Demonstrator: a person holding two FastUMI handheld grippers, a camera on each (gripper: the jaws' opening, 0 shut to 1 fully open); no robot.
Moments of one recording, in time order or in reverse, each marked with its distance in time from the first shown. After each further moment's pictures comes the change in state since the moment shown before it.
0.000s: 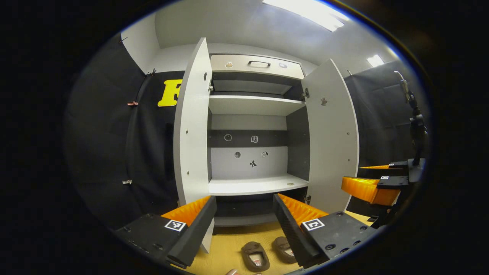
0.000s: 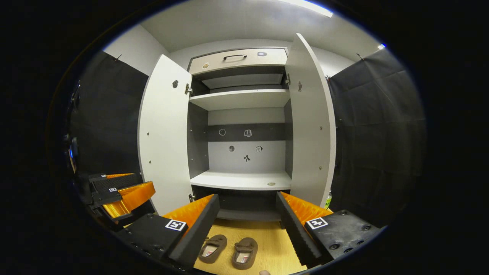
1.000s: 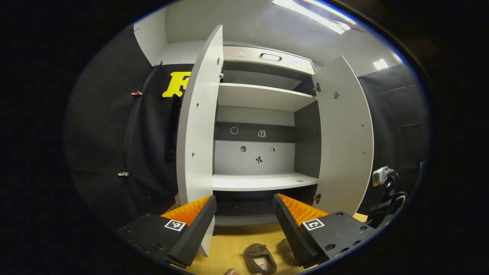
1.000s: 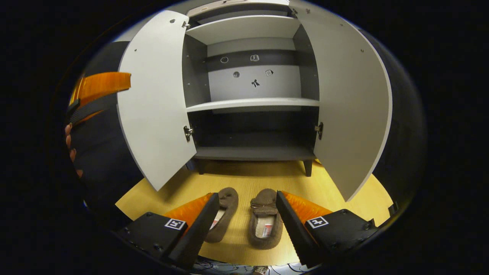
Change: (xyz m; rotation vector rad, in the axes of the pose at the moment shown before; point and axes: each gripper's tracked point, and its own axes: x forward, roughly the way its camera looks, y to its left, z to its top) left arm 0.046 0.028 -0.057 -0.041 -0.009 0.003; right arm 0.054 0.032 -0.260 0.048 0.428 0.009
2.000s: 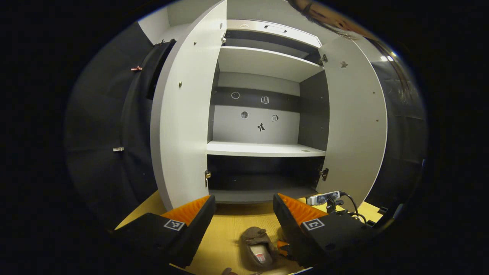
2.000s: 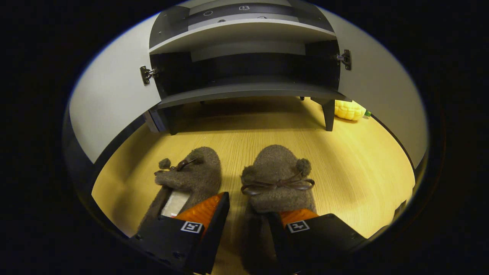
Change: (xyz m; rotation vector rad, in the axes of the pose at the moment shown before) left arm 0.030 -0.003 -0.096 -0.057 0.193 0.020; right arm 0.139 -0.024 -0.124 0.016 0.261 -0.073
